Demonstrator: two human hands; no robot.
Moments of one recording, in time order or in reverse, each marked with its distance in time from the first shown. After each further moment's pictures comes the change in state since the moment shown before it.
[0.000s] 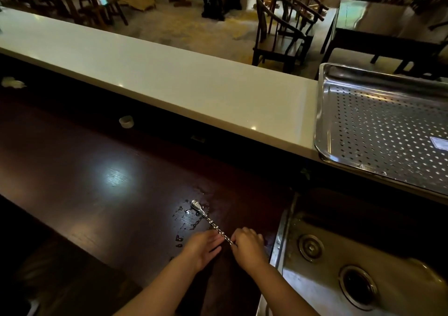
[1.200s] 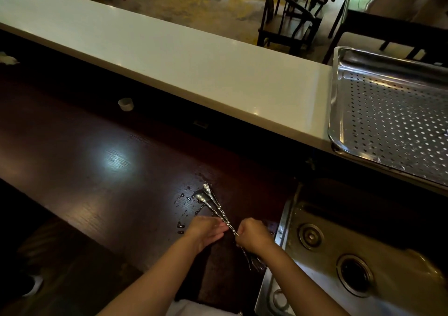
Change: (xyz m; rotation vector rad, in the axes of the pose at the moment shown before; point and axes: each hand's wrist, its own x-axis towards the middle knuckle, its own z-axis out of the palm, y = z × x) left_hand 0.003 0.012 0.002 0.181 0.038 0.024; right_hand 0.003 0.001 -0.024 0.239 -0.231 0.191
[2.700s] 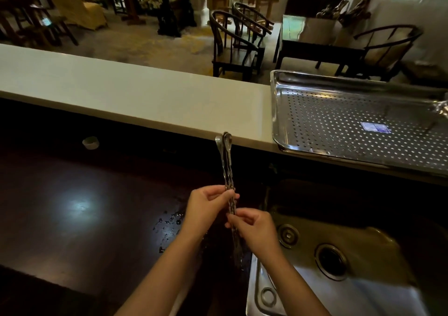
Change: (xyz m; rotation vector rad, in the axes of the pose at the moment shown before) left_hand -0.098 0.053 0.056 0.258 -0.326 0.791; right_hand -0.113 -0.019 -0.062 0.948 0.437 -0.342
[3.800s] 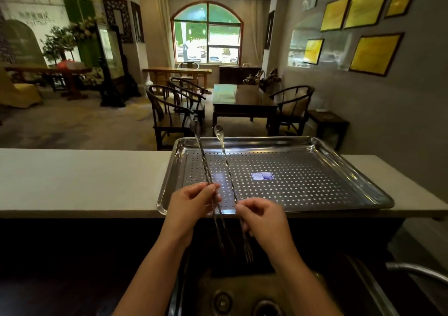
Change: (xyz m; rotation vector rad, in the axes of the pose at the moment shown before) left_hand 0.027 0.111 0.207 -0.091 -0.182 0.187; right_hand -0.013 -0.099 -0.231 -0.041 0.411 -0.209
